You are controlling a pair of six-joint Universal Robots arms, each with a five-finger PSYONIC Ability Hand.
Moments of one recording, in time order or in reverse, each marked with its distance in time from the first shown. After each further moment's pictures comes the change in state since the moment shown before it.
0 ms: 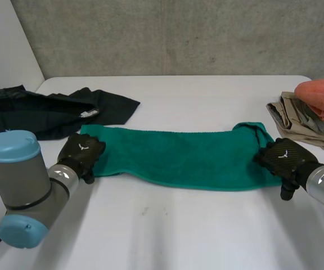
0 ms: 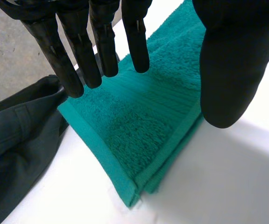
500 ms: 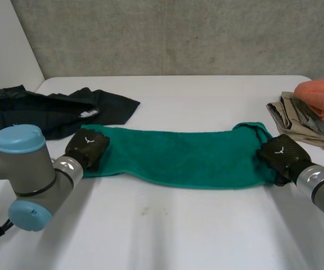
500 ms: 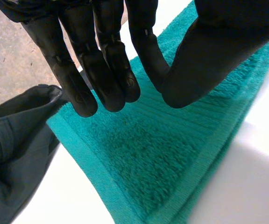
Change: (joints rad) left arm 0.018 -0.114 0.119 0.022 0.078 -0.004; right arm 0.001 0.148 -0.020 -0.249 -0.002 0.057; left_hand 0.636 0.677 0.669 0.673 0.635; right_hand 0.299 0.311 0.286 0.286 0.270
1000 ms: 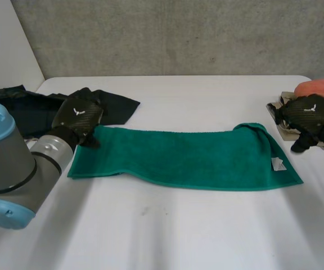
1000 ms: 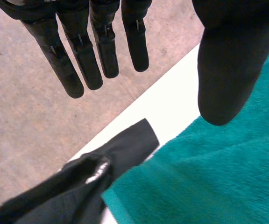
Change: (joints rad) left arm -0.030 0.280 -0.067 -0.018 -0.005 -0.129; right arm -0.047 -0.245 -0.179 0.320 -0.030 0.223; left_hand -0.648 -0.660 -0.650 -0.668 -0.636; right_hand -0.045 -0.035 -0.023 -0.021 -0.014
